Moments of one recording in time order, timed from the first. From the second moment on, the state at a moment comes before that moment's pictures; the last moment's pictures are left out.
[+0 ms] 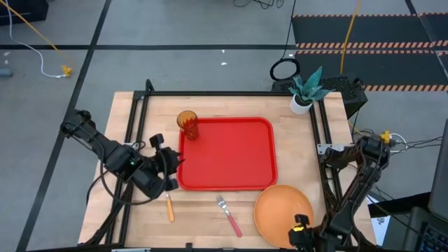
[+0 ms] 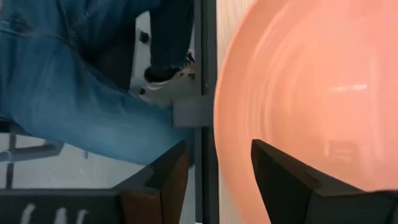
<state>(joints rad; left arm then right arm) -0.60 1.36 1.44 -1.22 -0.77 -0.66 1.14 1.70 1.06 -0.44 0.22 1.18</state>
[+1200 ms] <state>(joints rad) -0.54 1.36 1.44 -1.20 -0.77 -0.65 1.13 1.77 1.08 -0.42 0.13 1.09</state>
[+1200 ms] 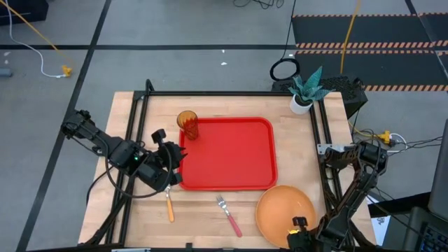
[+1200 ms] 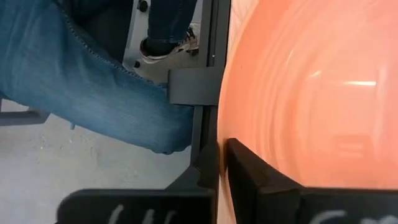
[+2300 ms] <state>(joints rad) -0.54 1.36 1.44 -1.14 -0.77 -0.58 1.13 1.76 1.35 -0.87 0.13 1.17</state>
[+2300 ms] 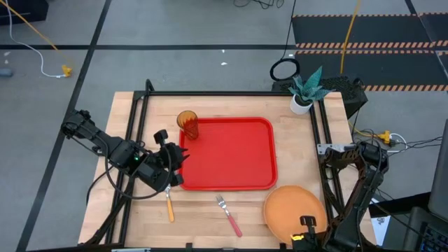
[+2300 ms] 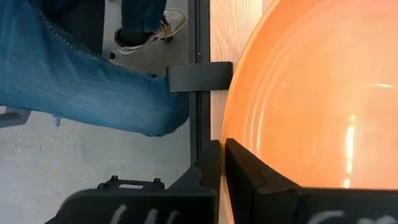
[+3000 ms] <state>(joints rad) -0.57 1.47 1.43 -0.86 -0.65 -0.27 1.13 1.76 1.28 -0.76 0.16 1.17</state>
